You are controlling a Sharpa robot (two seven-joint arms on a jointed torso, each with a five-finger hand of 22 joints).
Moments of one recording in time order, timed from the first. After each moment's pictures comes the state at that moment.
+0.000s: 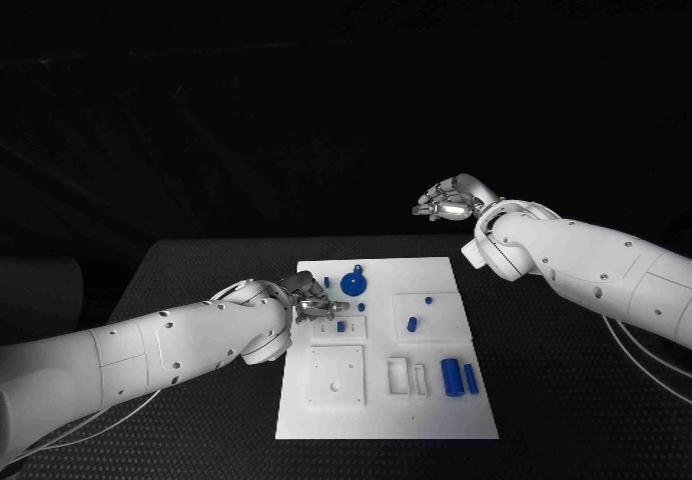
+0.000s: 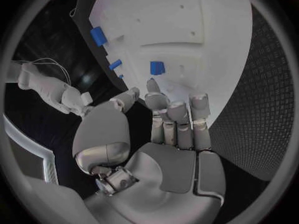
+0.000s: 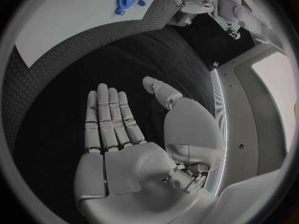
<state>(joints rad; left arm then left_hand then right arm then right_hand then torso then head) 1.14 -0.59 -0.16 1.29 -1.02 -0.32 -0.36 0.83 -0.26 0.61 0.09 0.06 1.22 -0.02 0.43 0.78 1.38 -0.13 1.02 0.64 1.21 -0.22 1.39 0.60 0.08 1.00 -0.16 1.07 1.31 1.27 -0.58 -0.05 1.02 -0.83 -0.39 0.05 0.97 -0.21 0.62 -0.18 0.37 0.82 0.20 0.27 0.48 0.77 0.16 0.76 0.15 0.83 0.13 0.66 0.58 0.22 0.64 0.21 0.34 1.27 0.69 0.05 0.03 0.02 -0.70</state>
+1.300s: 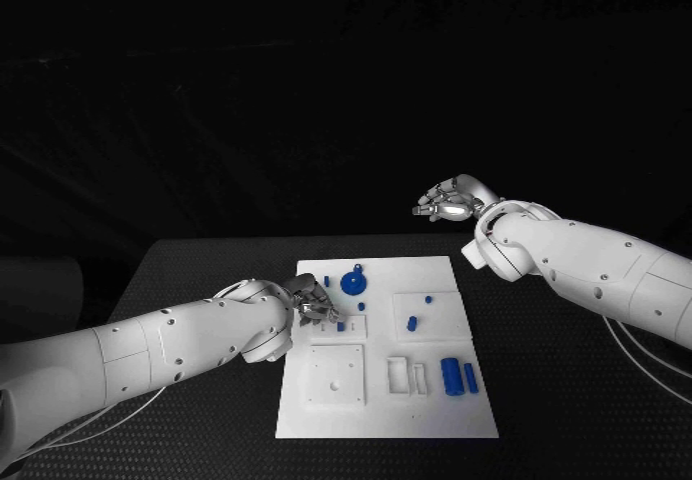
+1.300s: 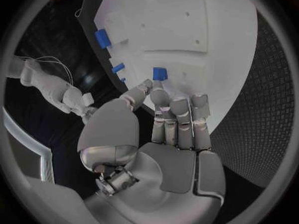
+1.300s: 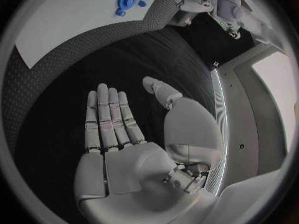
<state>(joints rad) 1.14 -0.58 -0.16 1.27 -0.98 -0.27 -0.34 1.02 -0.15 0.59 -0.14 0.07 1.18 0.01 0.35 0.74 1.35 -0.09 0.98 0.63 1.17 -0.19 1.36 0.58 0.08 0.97 -0.14 1.03 1.31 1.27 -0.58 -0.05 1.02 -0.83 -0.39 0.05 0.97 -0.21 0.62 -0.18 0.38 0.82 0.20 0.27 0.48 0.77 0.16 0.76 0.14 0.83 0.13 0.66 0.58 0.22 0.64 0.21 0.34 1.28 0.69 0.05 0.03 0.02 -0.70</state>
